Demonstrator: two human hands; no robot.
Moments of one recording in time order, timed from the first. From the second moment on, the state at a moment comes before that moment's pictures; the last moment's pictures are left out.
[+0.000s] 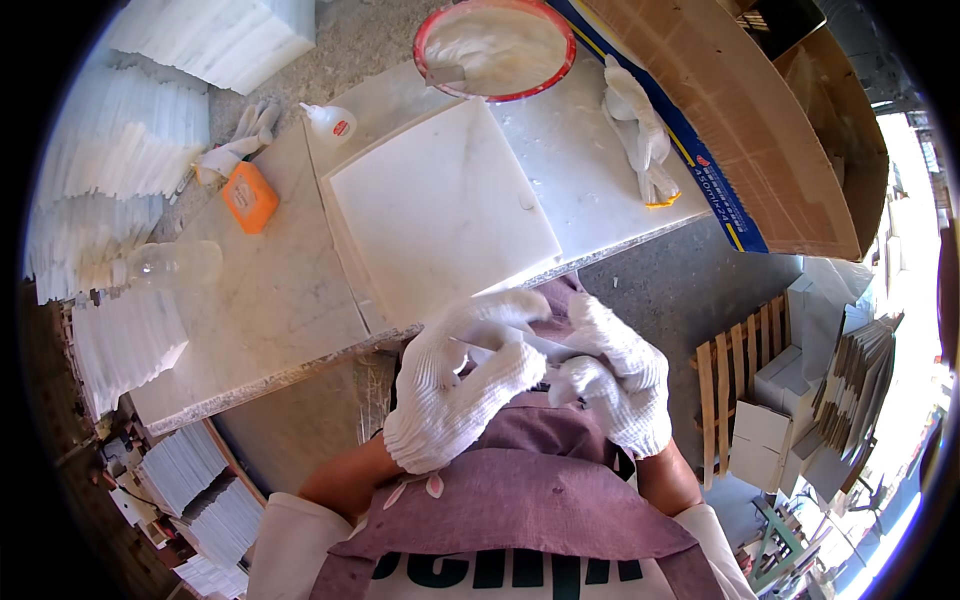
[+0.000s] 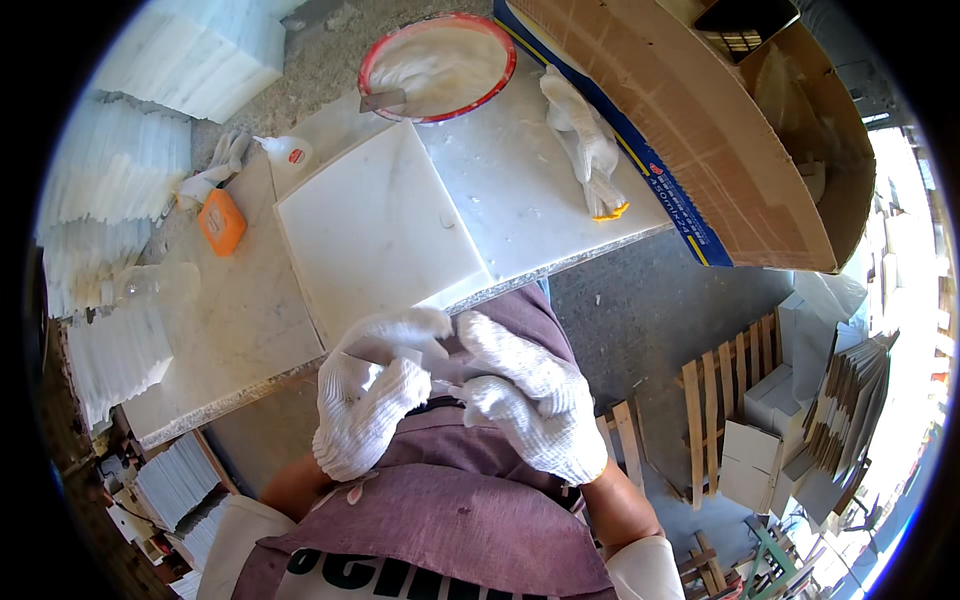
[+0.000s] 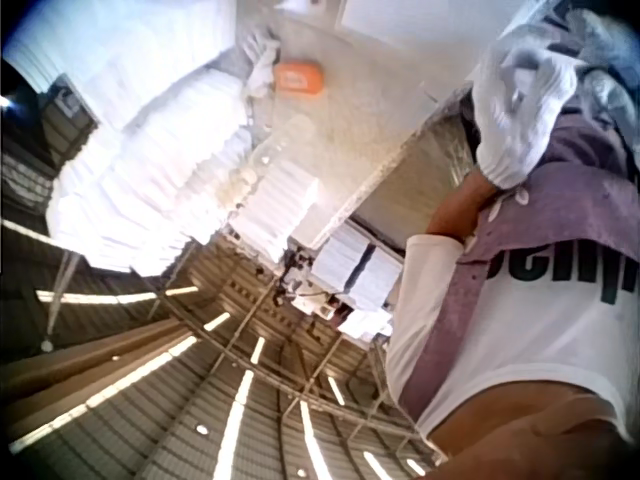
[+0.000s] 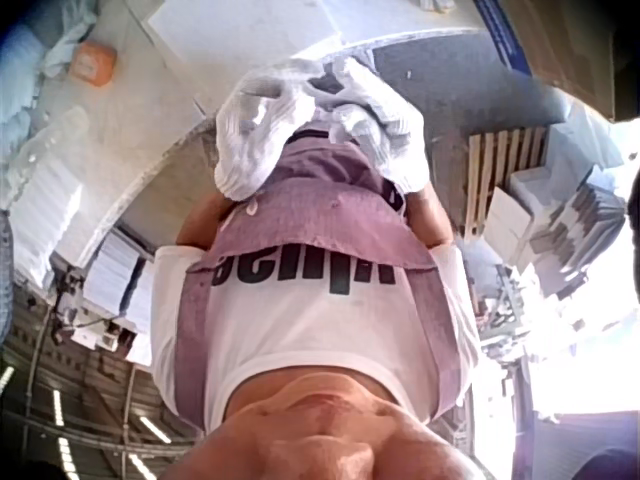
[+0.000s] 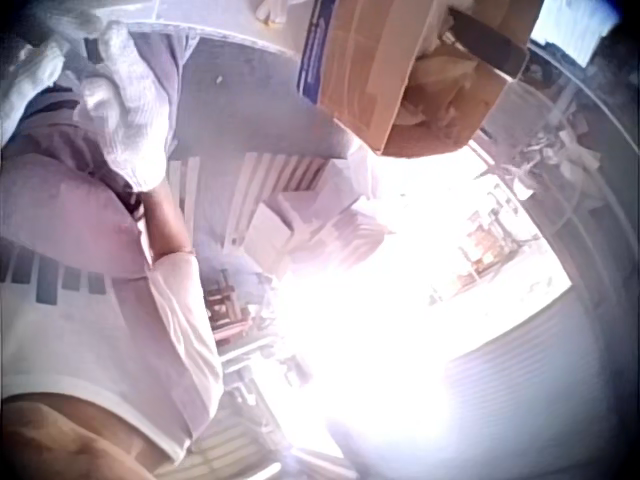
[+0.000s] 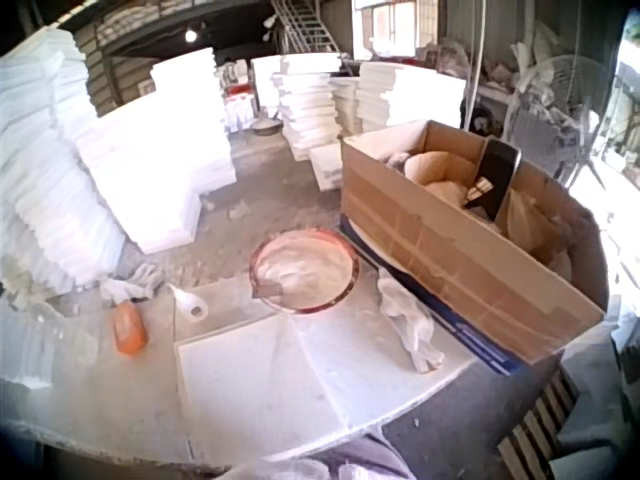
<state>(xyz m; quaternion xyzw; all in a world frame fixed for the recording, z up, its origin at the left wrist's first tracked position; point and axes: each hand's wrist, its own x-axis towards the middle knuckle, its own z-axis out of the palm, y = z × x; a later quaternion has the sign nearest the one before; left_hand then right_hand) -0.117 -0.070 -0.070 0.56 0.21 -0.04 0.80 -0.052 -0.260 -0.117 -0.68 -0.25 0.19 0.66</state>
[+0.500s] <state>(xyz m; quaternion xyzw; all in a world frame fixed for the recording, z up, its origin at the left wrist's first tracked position) -0.121 -0.057 -0.084 0.92 -0.10 -0.01 0.37 0.017 -0.264 -0.109 -0.81 -0.14 0.06 0.57</state>
